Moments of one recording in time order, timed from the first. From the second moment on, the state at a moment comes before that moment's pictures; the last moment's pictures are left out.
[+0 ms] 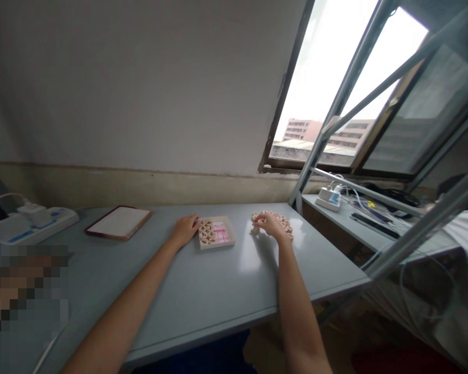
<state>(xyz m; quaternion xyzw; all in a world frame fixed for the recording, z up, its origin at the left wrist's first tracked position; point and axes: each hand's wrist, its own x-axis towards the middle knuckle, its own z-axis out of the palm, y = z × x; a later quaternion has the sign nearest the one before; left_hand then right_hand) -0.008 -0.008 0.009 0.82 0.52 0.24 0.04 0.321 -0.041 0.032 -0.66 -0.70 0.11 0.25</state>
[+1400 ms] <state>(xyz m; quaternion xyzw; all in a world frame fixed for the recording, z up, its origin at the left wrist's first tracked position) -0.013 0.000 0.004 0.81 0.48 0.28 0.17 0.272 -0.009 0.009 -0.69 -0.66 -0.13 0.26</state>
